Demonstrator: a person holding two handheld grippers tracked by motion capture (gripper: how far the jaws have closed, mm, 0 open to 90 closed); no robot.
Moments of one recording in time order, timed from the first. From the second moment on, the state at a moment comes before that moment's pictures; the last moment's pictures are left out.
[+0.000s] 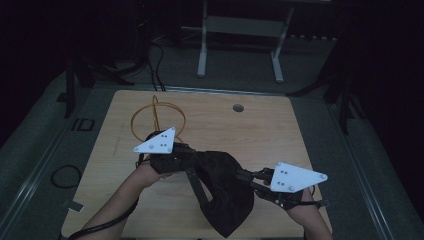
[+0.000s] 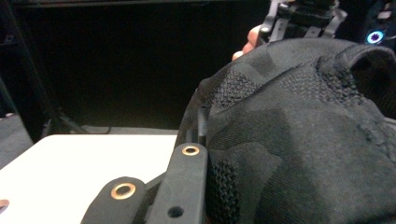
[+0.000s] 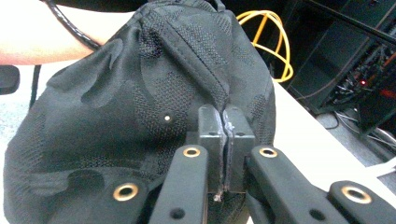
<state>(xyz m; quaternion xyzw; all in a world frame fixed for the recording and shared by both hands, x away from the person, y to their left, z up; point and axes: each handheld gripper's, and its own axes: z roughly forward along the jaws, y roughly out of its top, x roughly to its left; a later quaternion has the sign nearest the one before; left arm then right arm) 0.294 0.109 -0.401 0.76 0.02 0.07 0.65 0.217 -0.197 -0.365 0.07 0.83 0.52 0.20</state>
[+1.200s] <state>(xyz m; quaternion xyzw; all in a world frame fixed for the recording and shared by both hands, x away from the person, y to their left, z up) 0.257 0.140 -0.399 0.77 0.18 0.22 0.57 0.234 -0.228 -0.331 0.19 0.75 0.57 0.25</state>
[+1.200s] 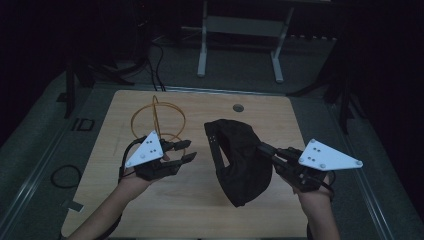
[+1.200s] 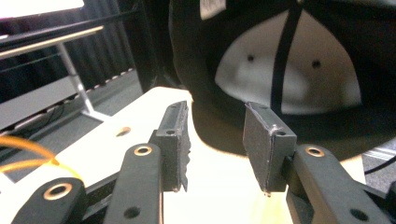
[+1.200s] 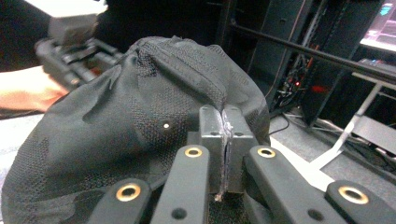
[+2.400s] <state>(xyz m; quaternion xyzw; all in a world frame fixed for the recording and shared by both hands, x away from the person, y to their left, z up) 0.206 0.234 -0.527 0.74 0.38 0.22 0.51 0.319 -0.132 -0.279 0.17 0.76 0.56 0.28</state>
